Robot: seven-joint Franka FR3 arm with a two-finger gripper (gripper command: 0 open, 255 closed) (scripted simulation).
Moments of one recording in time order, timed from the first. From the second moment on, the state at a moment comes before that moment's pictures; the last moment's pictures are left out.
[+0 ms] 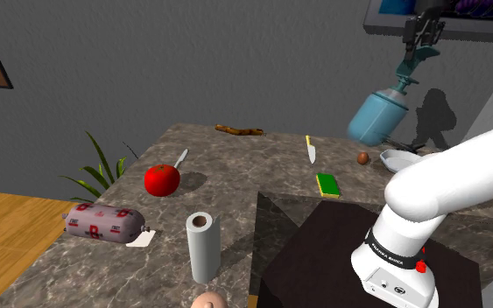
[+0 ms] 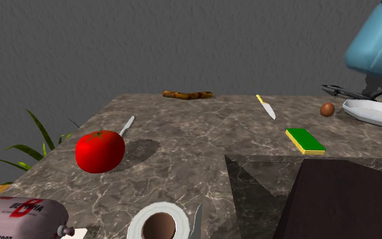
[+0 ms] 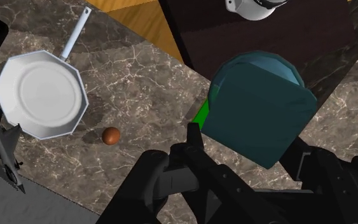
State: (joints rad) arm -0.26 -0.60 -0.44 -1.77 -0.28 1.10 -0.30
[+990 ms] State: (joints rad) arm -0.29 -0.71 -0.45 -2.06 -0.31 1.28 -0.26
